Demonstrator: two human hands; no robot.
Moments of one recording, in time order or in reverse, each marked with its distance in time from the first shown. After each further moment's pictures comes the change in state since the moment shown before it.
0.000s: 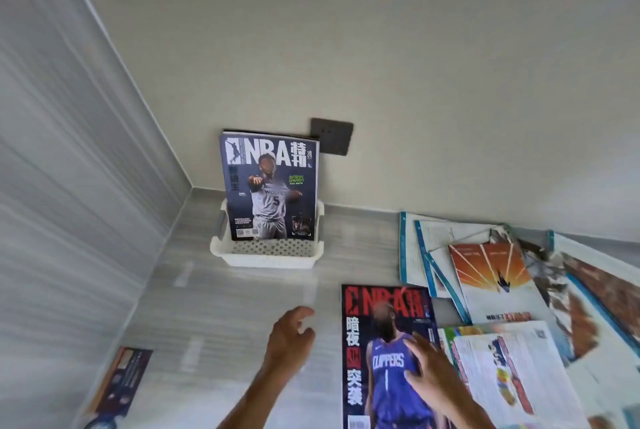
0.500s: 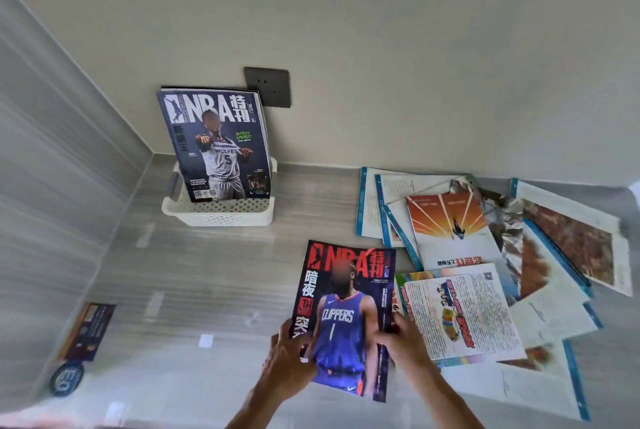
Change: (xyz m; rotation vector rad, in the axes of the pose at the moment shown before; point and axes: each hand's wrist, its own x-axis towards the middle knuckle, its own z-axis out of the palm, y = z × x) left_hand -0.077 -0.042 0.122 0.455 -0.166 -0.016; right_hand -0.036 0.044 0.004 0.796 0.034 0.304
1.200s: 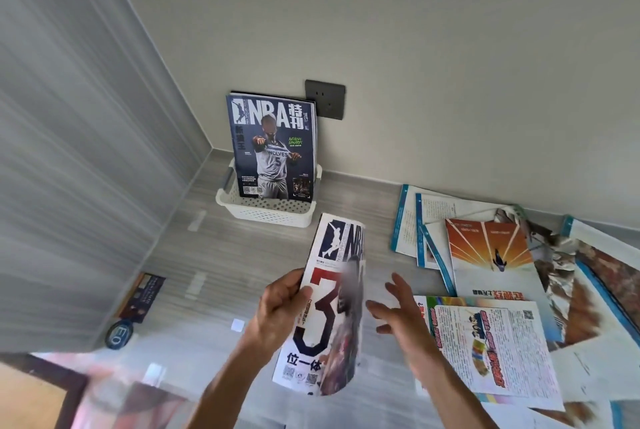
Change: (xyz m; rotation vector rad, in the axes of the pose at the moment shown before) left_hand -0.035 0.042 -0.120 -0.994 0.155 0.410; right_hand -0.025 -0.080 0.005 0.228 -0.346 -0.225
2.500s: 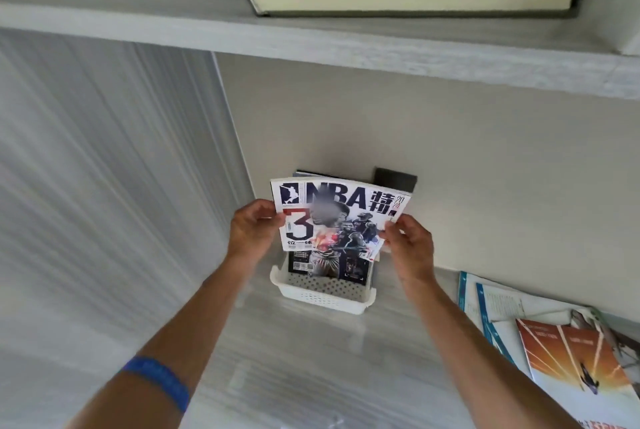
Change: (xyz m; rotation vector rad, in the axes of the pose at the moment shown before) left_hand 0.173 0.152 -0.204 0.153 0.573 0.185; right_hand 0.140 -0.226 0.136 0.087 0.257 -0.554
